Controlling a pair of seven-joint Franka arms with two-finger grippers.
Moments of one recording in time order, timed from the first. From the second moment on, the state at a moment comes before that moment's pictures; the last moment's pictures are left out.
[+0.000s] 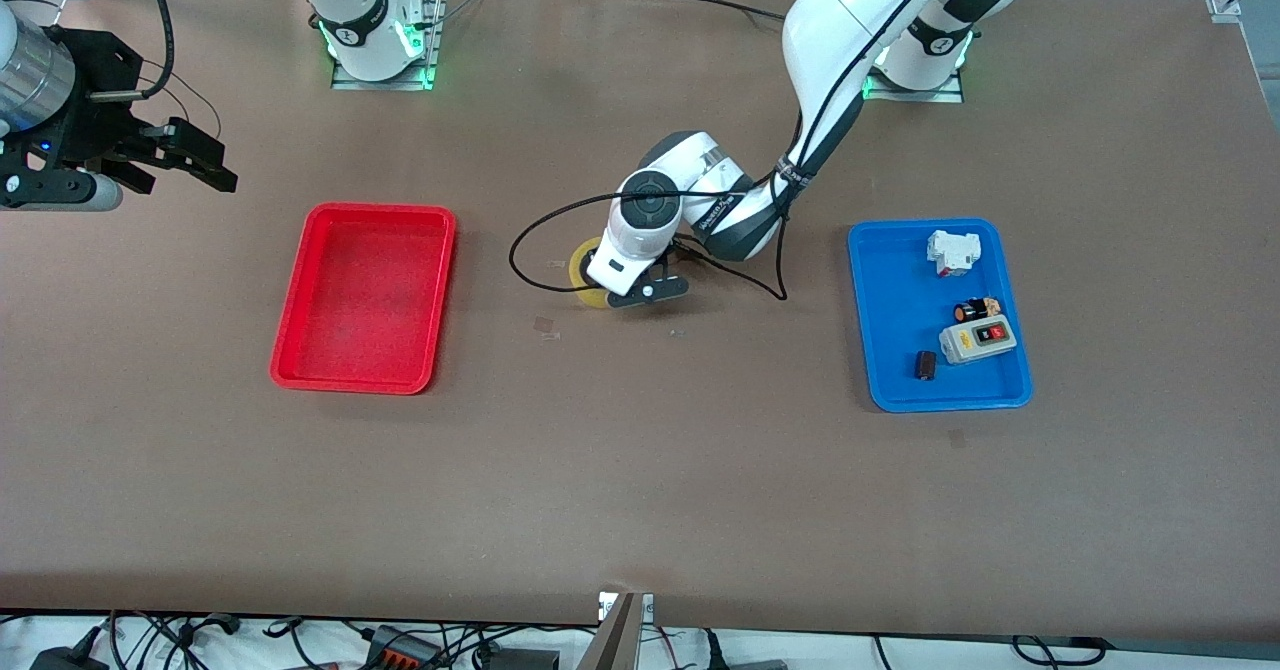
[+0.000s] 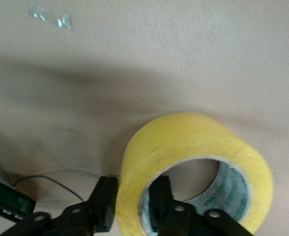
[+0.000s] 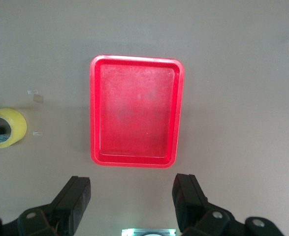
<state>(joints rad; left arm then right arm) -0.55 0.84 -0.33 -1.48 0.02 2.26 -1.06 -0.02 0.03 0.14 -1.53 -0.02 1.48 0.10</state>
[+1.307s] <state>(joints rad) -0.18 0.44 -0.28 -1.41 0.07 1.60 -0.67 0.39 0.23 0.15 -1.81 0.00 1.99 0.48</state>
